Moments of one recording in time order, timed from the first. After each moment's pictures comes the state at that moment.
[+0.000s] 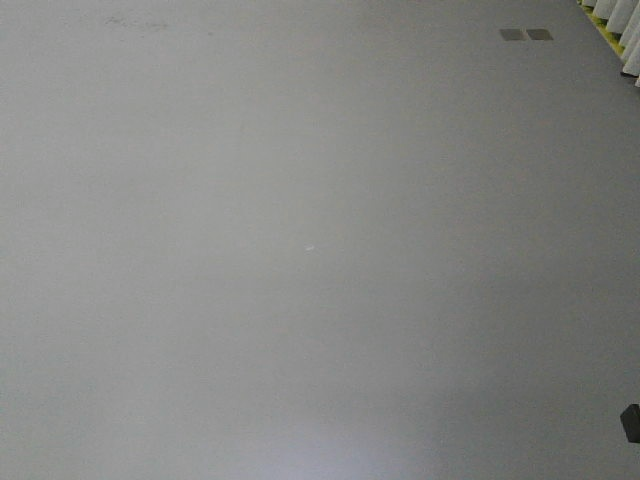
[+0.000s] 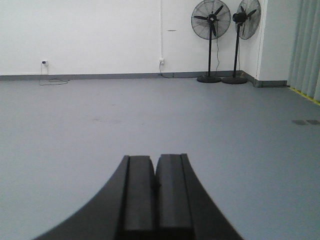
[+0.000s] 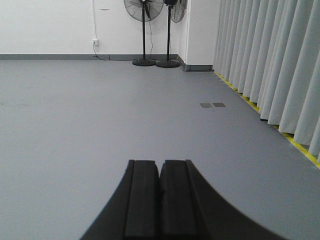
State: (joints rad) left arm 0.04 -0.01 0.03 -0.05 0.07 0.04; right arm -0.08 -0.01 0.03 -0.11 0.15 0.08
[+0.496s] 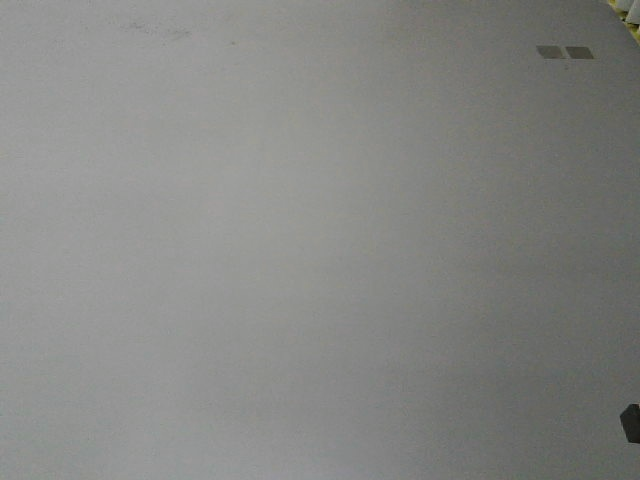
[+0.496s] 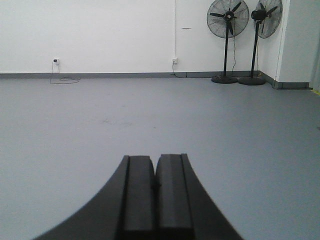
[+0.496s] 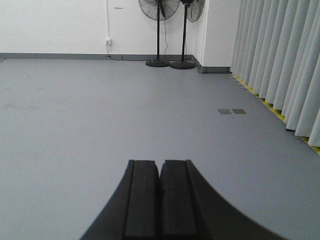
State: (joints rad) left arm 0.04 -0.01 0.03 -0.05 0.07 0.04; right arm -0.08 -0.01 0.03 -0.11 0.15 0.08
